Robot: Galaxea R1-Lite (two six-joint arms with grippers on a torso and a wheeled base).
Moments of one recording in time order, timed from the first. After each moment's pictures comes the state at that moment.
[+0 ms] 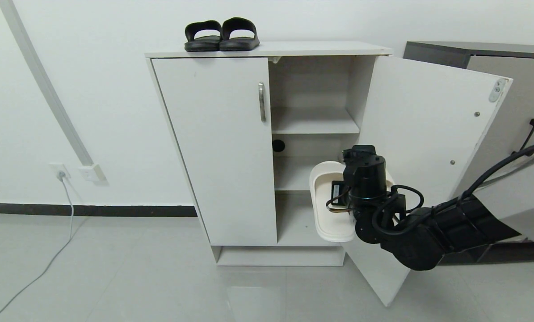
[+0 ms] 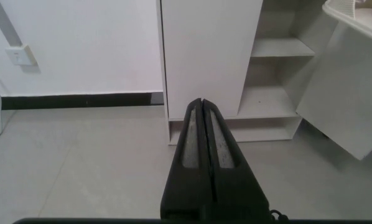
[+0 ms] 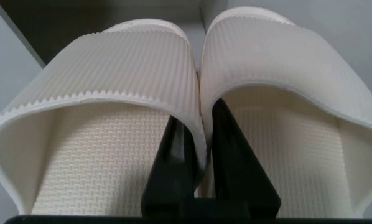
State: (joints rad) left arm 0.00 0.00 0.00 0.00 -0.02 0.00; right arm 0.68 2.07 -1.12 -0.71 -0.76 0.18
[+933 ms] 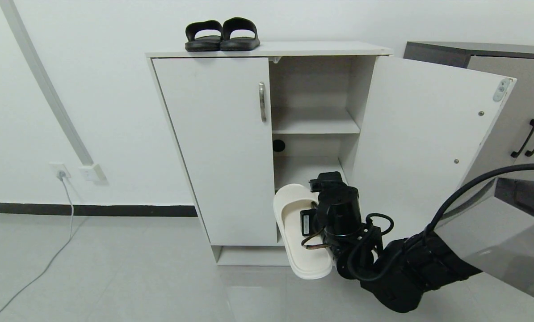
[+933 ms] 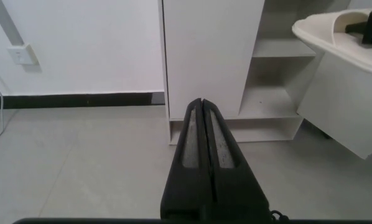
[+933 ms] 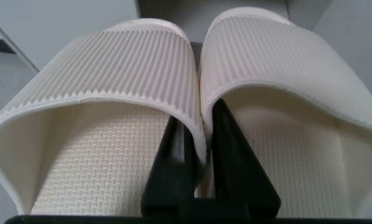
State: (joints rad) left arm 0.00 0.00 0.00 0.00 -0.01 0.00; right arm 0.80 2.14 -1.05 -0.85 -0.63 0.19
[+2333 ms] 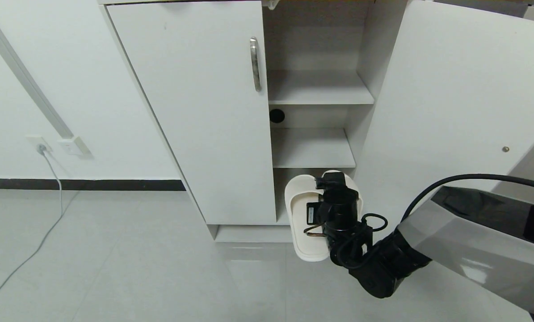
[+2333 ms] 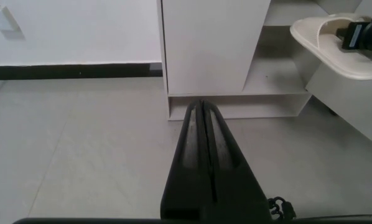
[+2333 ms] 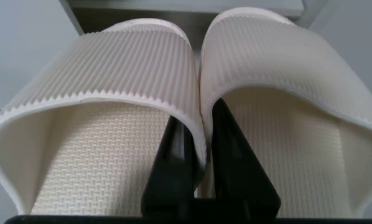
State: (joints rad) left arm 0.00 0.00 0.00 0.00 -0.01 0.00; right arm 0.72 2.31 -1.13 -1.06 -0.68 0.11
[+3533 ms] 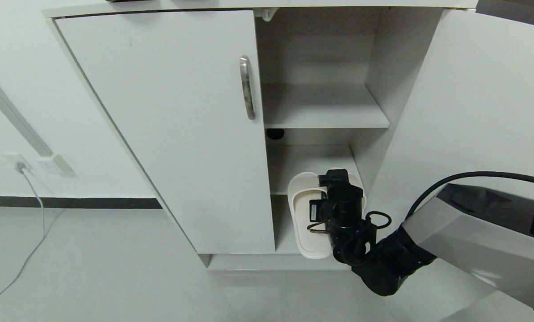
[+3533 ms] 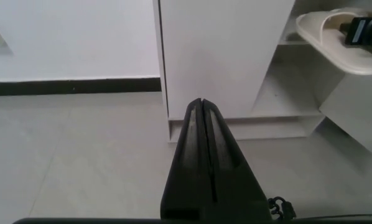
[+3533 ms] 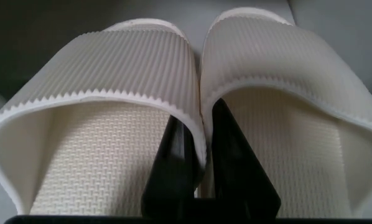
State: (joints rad) left arm 0.00 0.00 0.00 0.00 -0.01 0.00; right arm 0.72 2.29 -1.12 -1.07 -0.68 0.09
